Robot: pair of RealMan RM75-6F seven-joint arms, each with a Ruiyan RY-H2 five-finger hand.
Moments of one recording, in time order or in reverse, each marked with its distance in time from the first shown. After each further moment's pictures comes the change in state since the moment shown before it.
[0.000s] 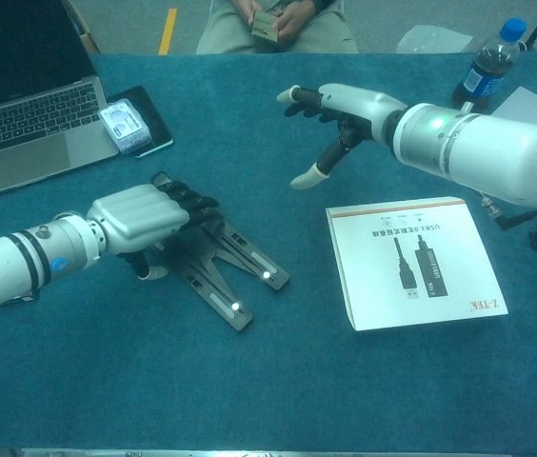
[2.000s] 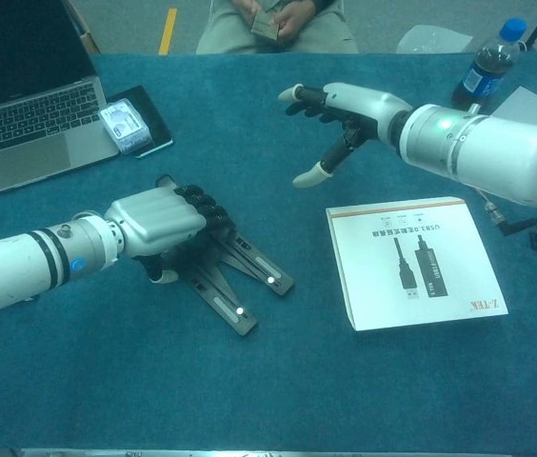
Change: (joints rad) left arm -0.127 -0.018 0.064 -0.051 -0.138 0.054 0.056; right arm -0.046 0.000 0.019 0.021 -0.079 -0.037 0.063
